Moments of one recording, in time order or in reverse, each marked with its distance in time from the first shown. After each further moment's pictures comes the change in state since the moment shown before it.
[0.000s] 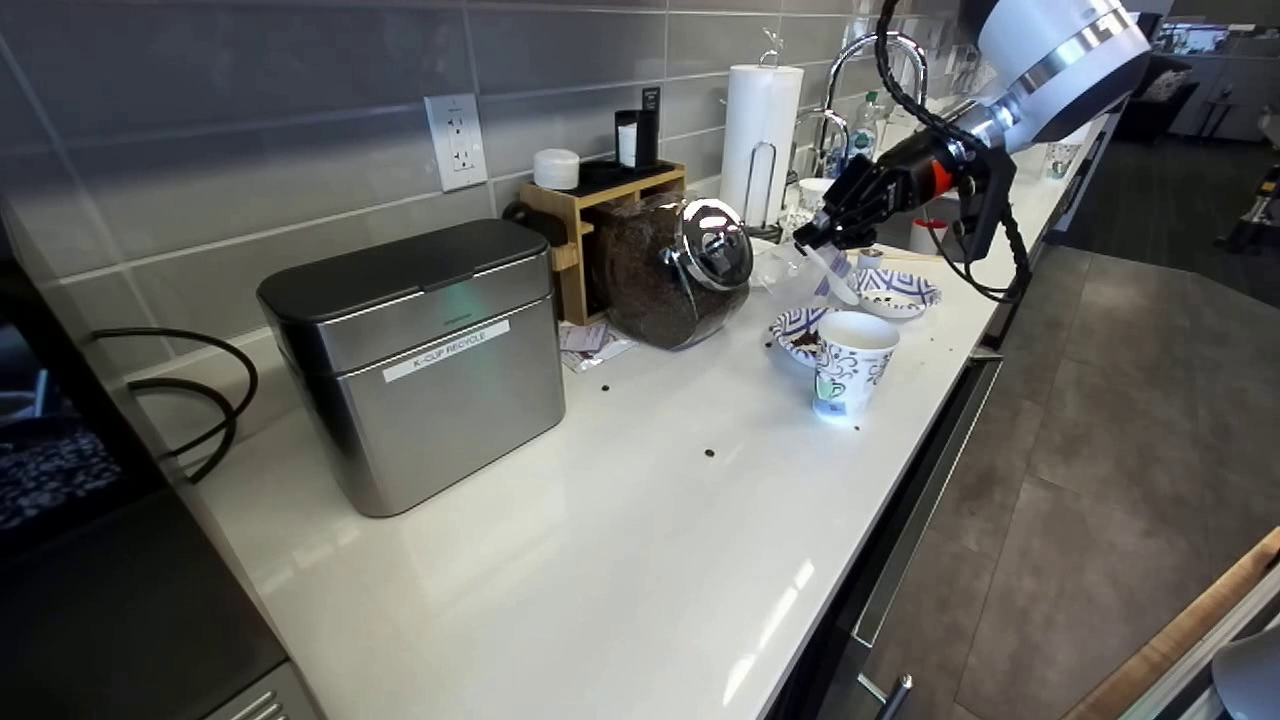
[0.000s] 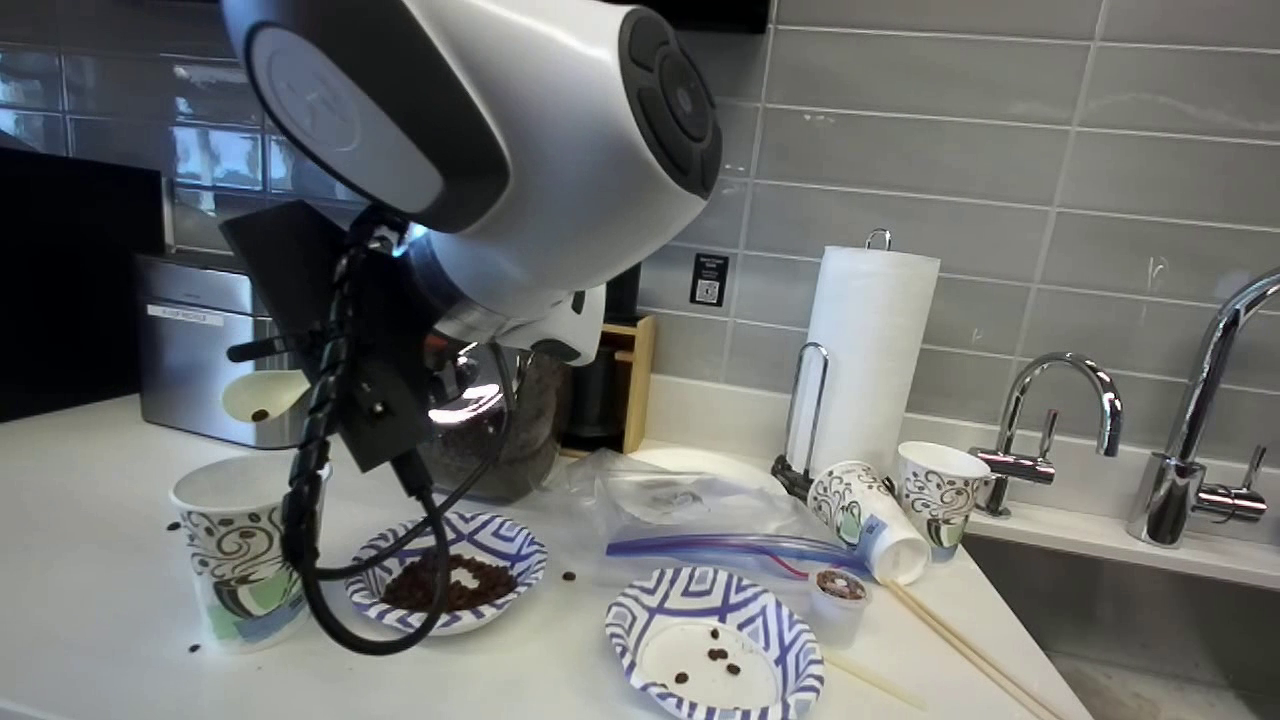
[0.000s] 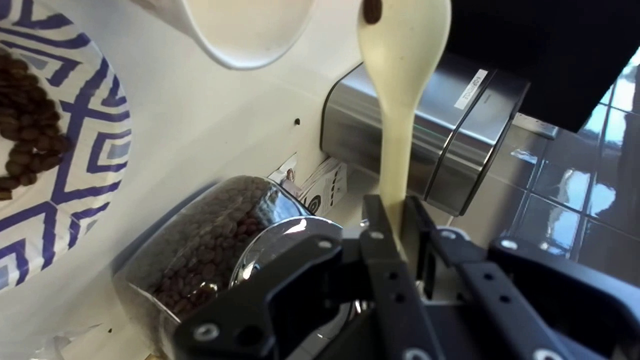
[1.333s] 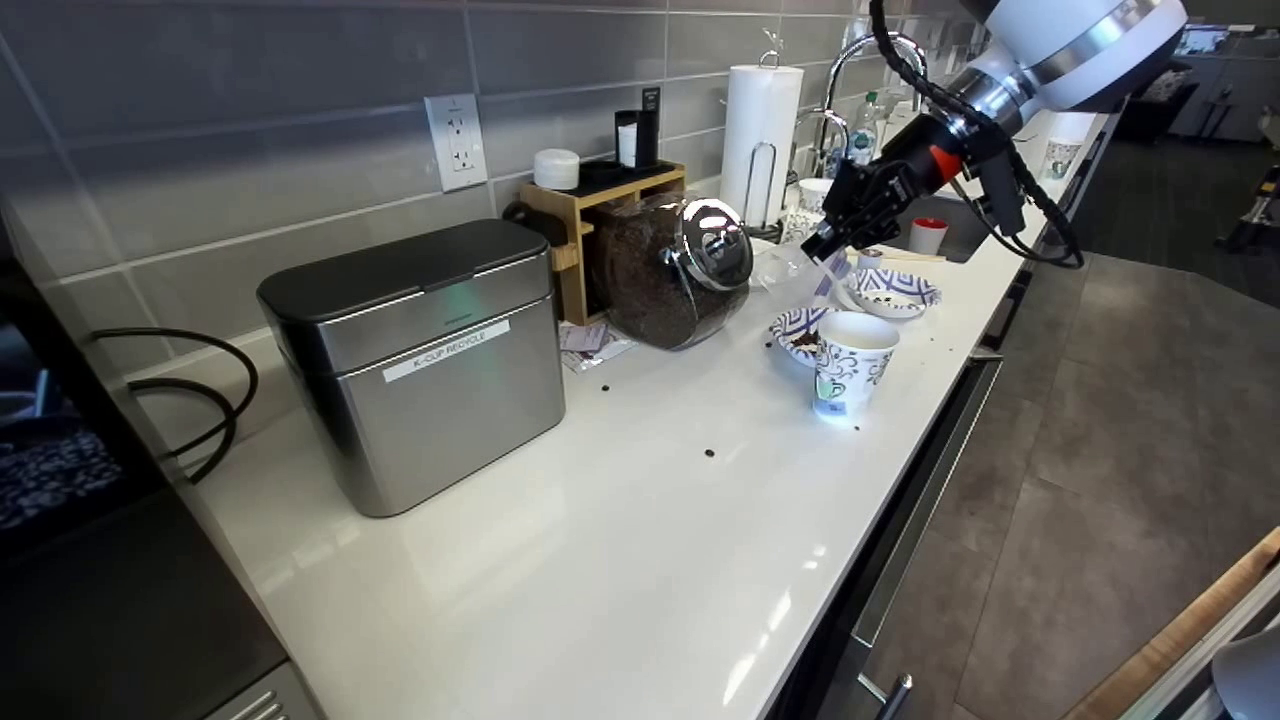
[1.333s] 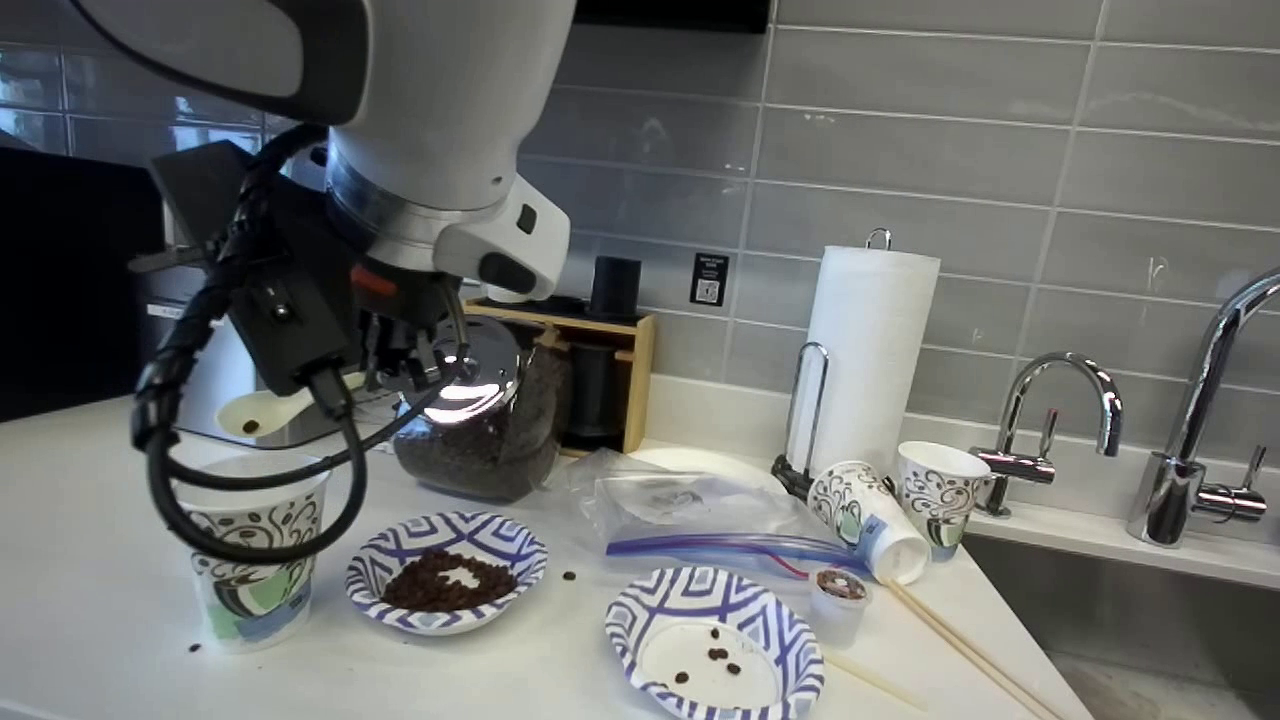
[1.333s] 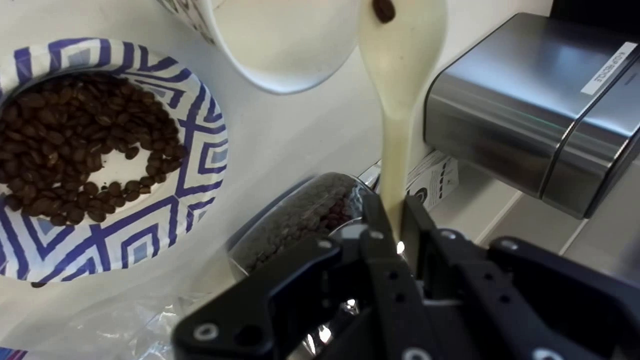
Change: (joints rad) arm 0.151 -0.160 -0.002 -0.111 -0.188 0.385 0.339
